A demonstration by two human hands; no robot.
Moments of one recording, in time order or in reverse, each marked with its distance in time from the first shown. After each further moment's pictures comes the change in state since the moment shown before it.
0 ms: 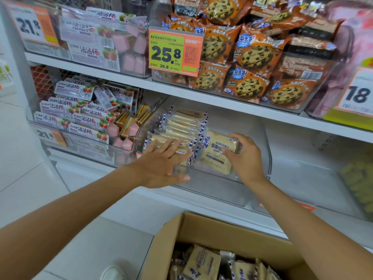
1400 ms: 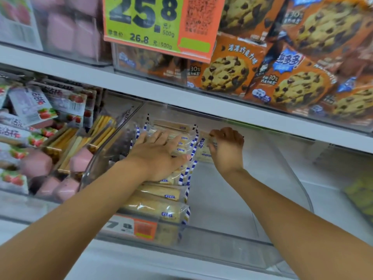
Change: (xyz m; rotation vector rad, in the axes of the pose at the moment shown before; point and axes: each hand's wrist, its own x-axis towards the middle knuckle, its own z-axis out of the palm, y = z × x) left_hand 0.143 -0.045 -0.015 -0.110 0.064 -0.125; right_hand 0.130 0.078 0.100 -0.742 0.107 -0.159
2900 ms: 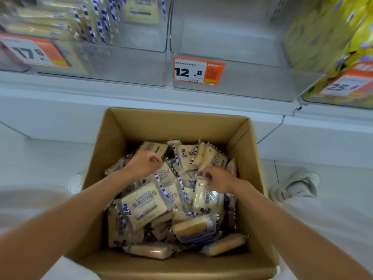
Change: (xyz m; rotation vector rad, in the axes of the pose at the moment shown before) left_hand -0.225 0.222 0.237 -0.712 -0.408 -0.284; right_hand -0.453 0.180 -0.117 0.452 -1.365 0.166
